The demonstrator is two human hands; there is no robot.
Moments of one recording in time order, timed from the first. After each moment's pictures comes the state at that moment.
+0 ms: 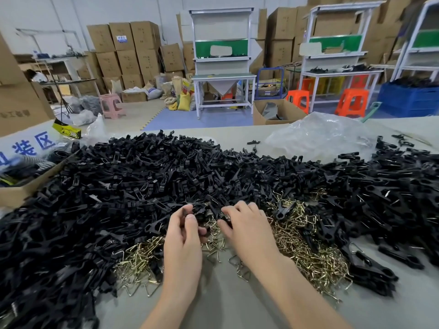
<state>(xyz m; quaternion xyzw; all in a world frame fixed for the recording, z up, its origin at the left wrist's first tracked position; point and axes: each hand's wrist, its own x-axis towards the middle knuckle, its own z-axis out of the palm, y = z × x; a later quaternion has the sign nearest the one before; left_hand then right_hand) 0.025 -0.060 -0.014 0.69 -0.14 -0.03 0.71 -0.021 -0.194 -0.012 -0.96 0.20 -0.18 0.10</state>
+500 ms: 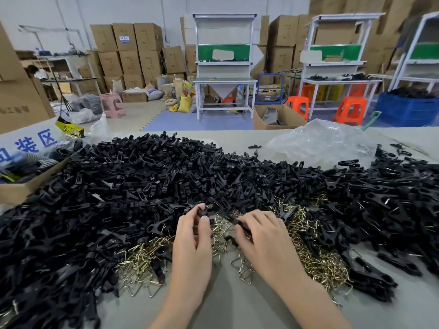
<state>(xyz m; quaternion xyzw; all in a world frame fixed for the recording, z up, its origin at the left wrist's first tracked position) 0.019 -0.060 -0.012 0.74 -0.24 0.02 0.63 -0.059 -0.196 -0.013 -0.93 0.15 -0.32 0.10</state>
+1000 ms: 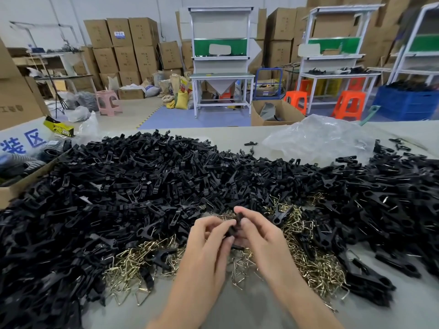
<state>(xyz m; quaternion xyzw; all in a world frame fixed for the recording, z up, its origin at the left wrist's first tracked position) 0.005 -0.067 -0.015 0.76 -0.46 0.14 0.43 -0.065 -0.194 -0.002 -0.65 0.18 -0.26 0.69</state>
